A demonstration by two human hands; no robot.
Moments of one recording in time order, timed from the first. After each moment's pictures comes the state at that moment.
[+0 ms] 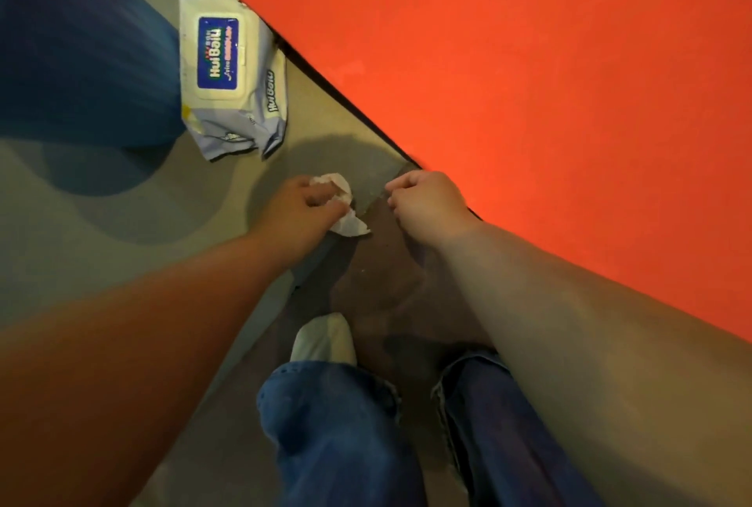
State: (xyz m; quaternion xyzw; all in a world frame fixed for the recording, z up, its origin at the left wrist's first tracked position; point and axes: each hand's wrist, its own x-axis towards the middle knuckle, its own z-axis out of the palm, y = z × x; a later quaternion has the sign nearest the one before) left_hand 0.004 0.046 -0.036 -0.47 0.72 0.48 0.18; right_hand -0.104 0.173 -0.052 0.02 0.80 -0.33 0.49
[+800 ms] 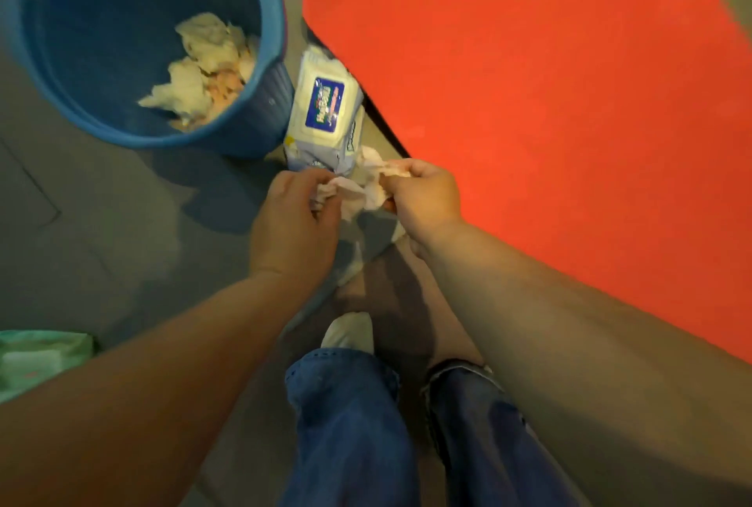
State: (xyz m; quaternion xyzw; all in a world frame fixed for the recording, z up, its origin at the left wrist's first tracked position) left_hand 0.040 0.002 0.111 -0.48 0.79 0.37 -0.02; right_hand -0.082 0.072 0.077 0.08 0.77 -0.47 0.43
